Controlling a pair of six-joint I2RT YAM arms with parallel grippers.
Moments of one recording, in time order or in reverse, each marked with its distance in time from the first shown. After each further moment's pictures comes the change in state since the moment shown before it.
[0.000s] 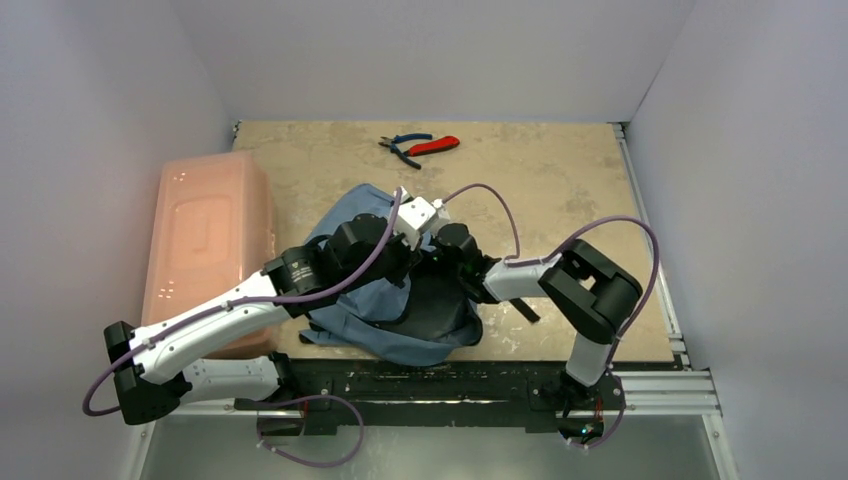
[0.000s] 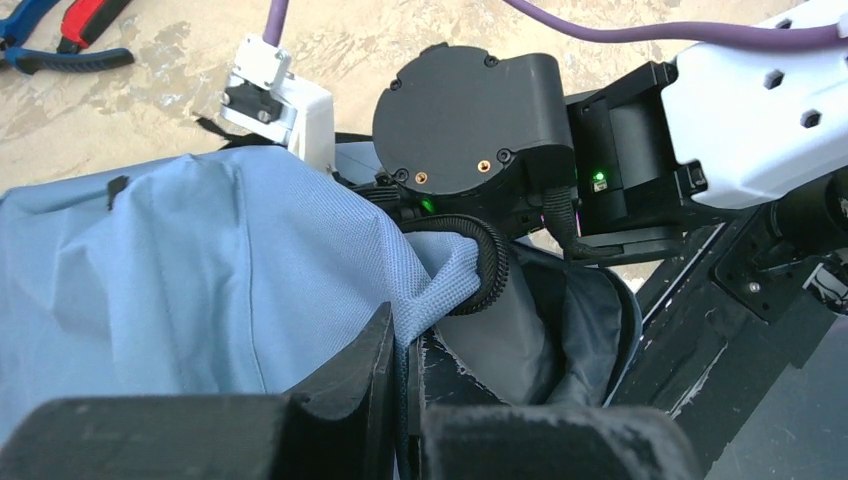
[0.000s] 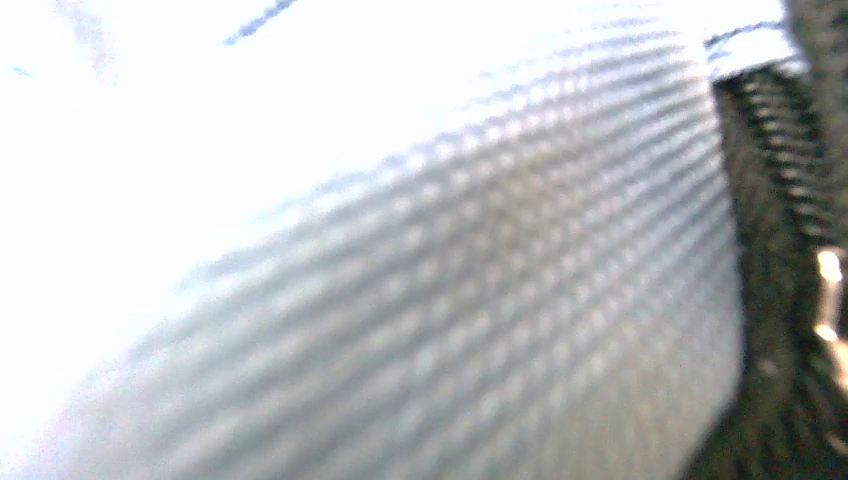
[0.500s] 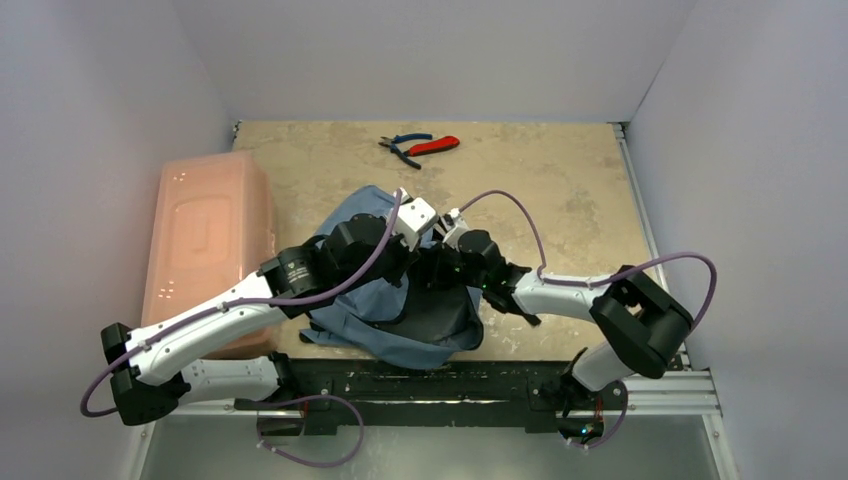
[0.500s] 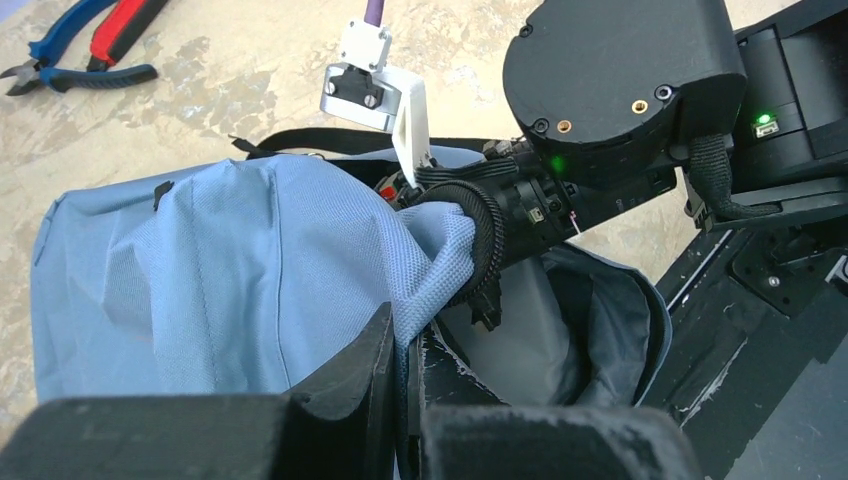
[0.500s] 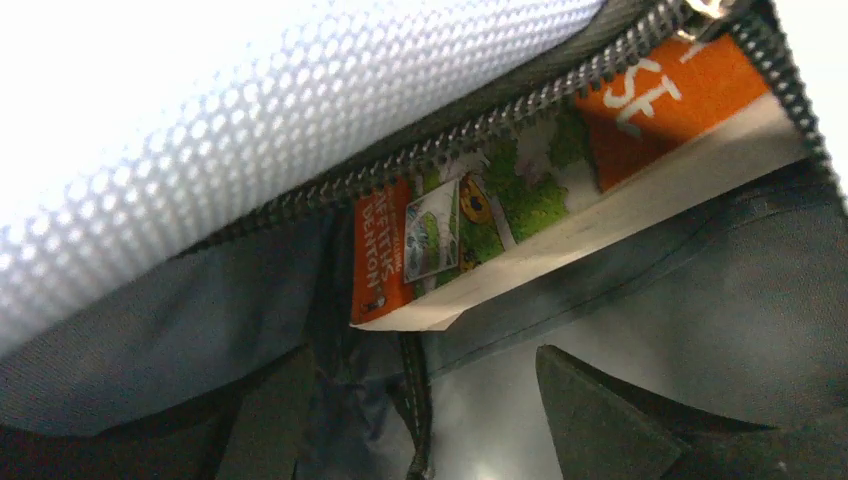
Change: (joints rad) left arm -0.001 -0.016 0.005 -0.003 -0.030 0.033; right arm -0.004 -0.275 -0.108 -0.257 -0.048 -0.017
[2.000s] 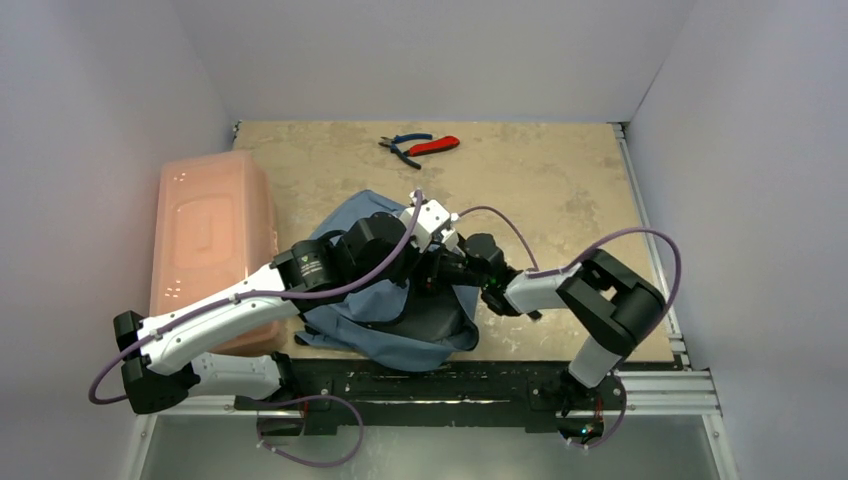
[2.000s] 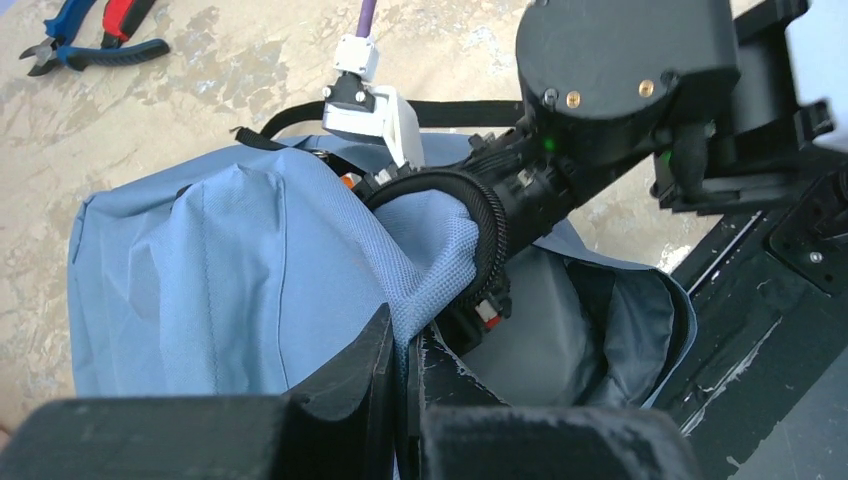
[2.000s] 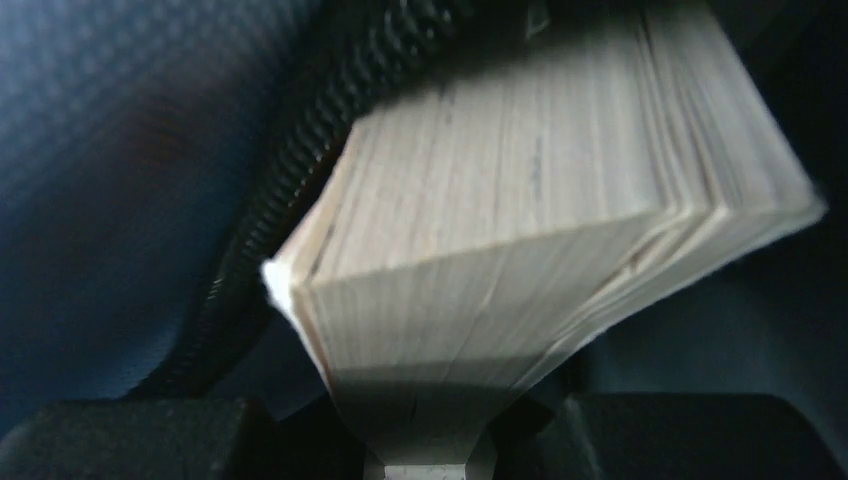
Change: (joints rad) left arm -0.050 0.088 0.097 -0.114 -0.057 0.009; right arm -0.056 0.109 -0.087 0.397 -0.325 0.494
